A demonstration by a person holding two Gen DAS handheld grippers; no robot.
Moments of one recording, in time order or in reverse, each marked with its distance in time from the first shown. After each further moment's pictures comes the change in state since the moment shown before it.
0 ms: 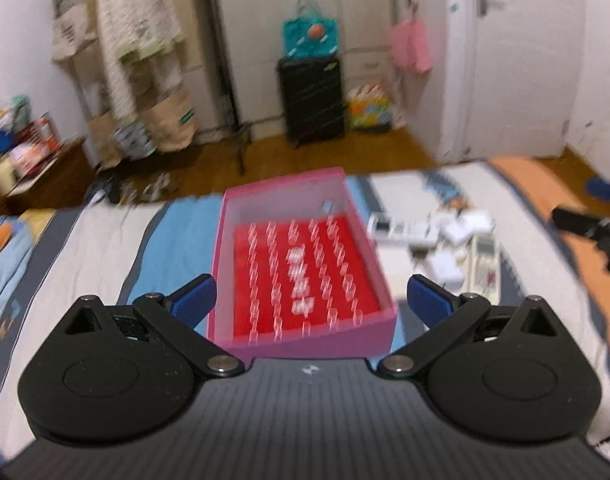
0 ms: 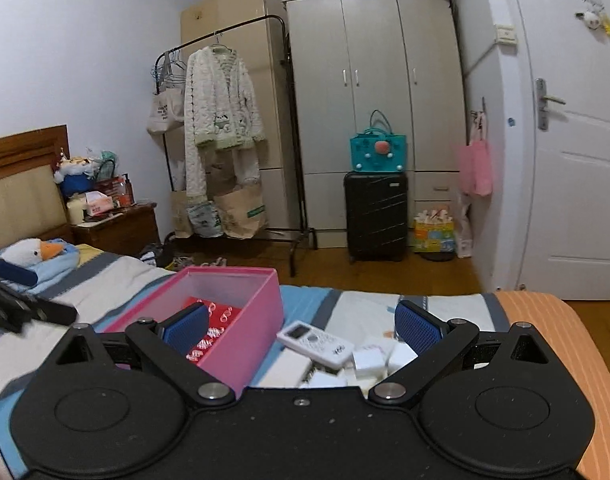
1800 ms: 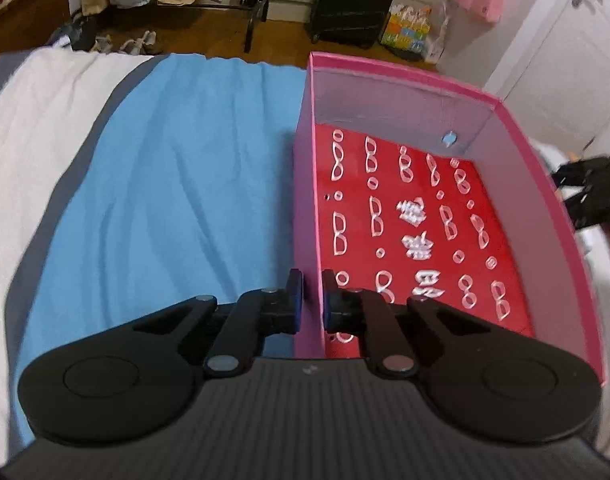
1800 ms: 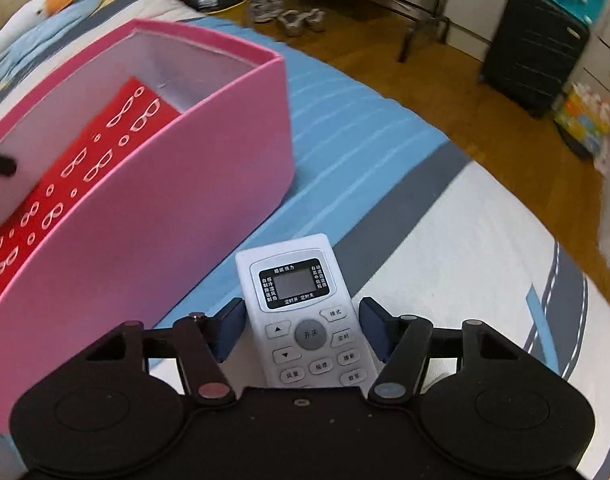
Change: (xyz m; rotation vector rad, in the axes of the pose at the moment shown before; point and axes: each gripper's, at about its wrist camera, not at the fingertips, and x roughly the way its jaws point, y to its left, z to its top) left arm 0.256 0.164 -0.048 -0.286 0.338 -0.117; right arm 0.355 -0.024 -0.004 -0.311 0.762 0.241
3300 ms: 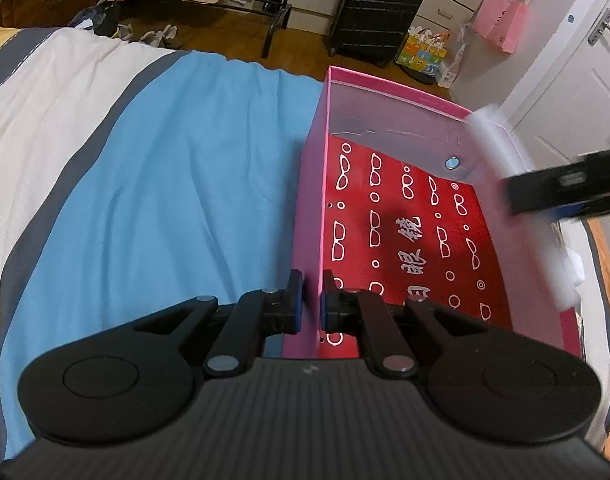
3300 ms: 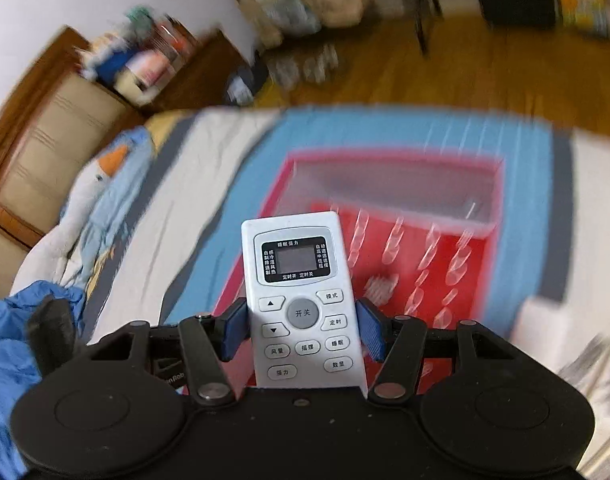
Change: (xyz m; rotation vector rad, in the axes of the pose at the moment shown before) left arm -0.014 0.009 -0.005 -0.116 -0.057 -0.023; right arm -0.028 0.087 0.066 0.502 -0.031 0.373
